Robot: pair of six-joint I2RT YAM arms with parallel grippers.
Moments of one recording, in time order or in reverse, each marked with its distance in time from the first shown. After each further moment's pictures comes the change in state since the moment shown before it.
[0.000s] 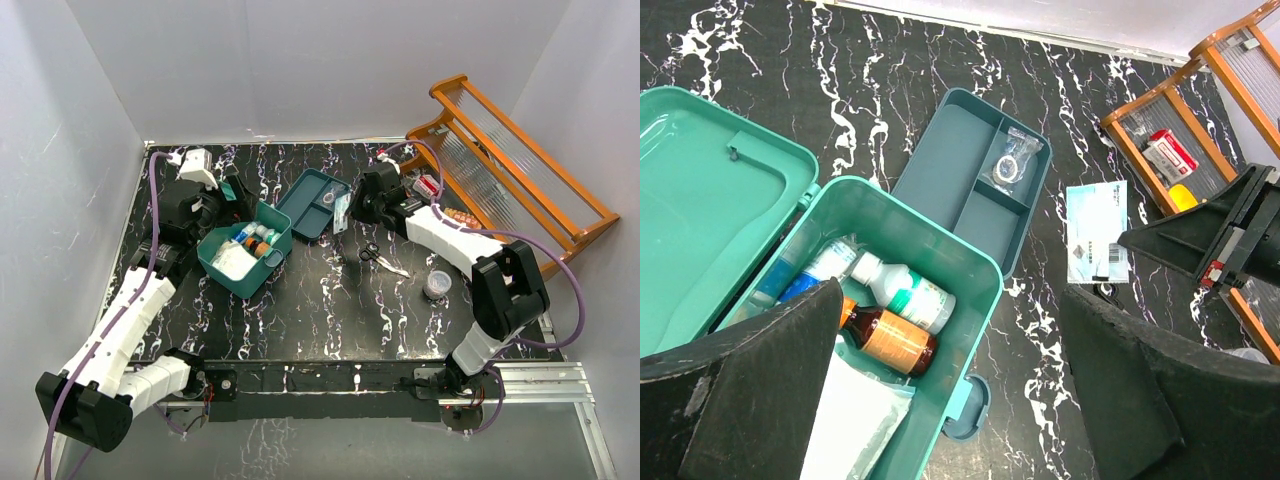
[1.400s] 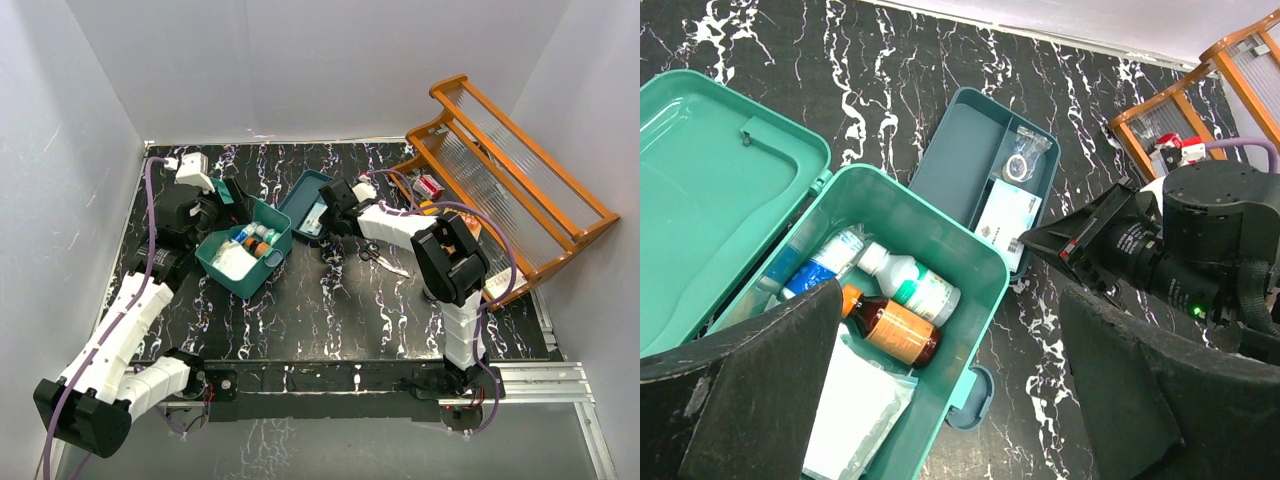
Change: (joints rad) left arm 0.000 -0.032 -0.016 -0.022 -0.027 -0.022; right arm 0.136 0.373 0.196 -0.008 0.253 0.513
